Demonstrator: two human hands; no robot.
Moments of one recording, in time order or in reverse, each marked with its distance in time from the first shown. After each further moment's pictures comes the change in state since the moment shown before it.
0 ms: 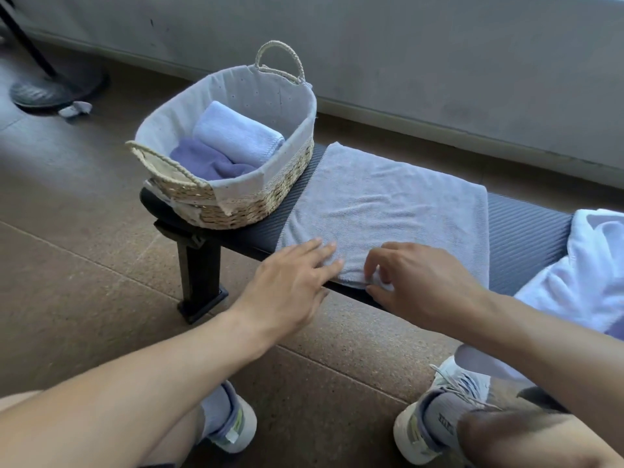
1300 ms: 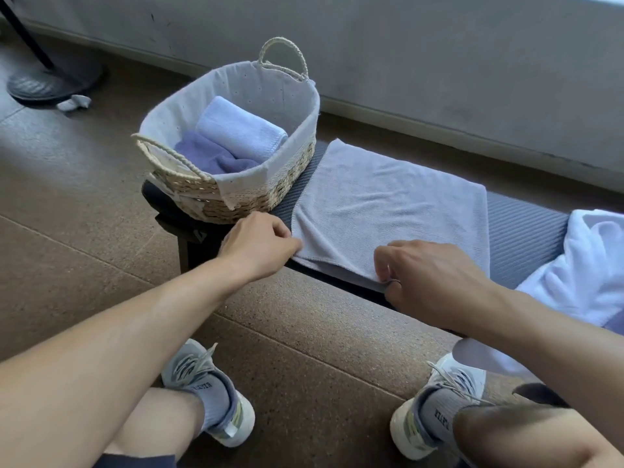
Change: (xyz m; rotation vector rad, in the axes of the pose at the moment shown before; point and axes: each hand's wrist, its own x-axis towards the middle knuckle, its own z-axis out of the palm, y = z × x) left_hand 0.025 -0.031 -0.039 -0.405 -0.016 -0.817; right_hand -0.004 0.006 -0.002 -0.096 -0.040 -0.017
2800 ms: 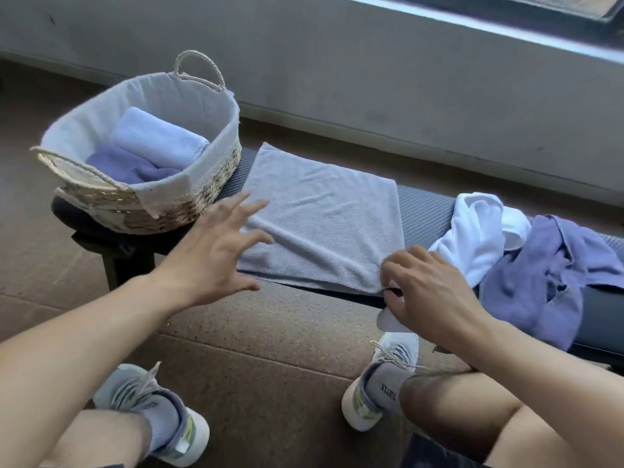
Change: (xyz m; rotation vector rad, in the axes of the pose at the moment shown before) left_hand -0.010 0.001 0.009 0.405 -0.024 0.921; right_hand -0.097 0.058 0.037 -0.168 0.284 0.162
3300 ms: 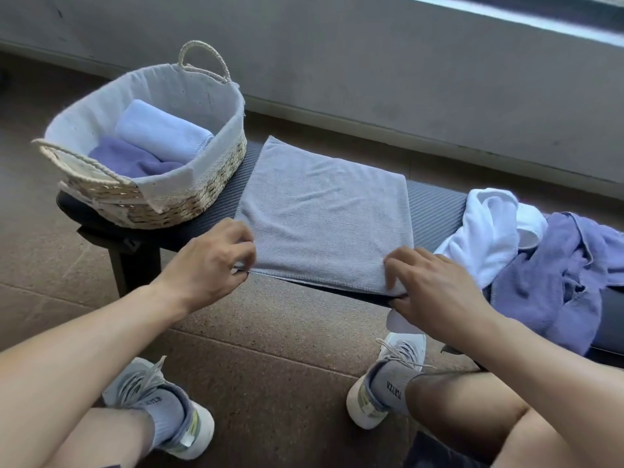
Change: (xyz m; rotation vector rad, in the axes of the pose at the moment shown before) left_hand -0.016 -0.014 0.027 -0.115 0.125 0.041; right_hand 0.004 0.003 0.007 0.062 -0.128 -0.006
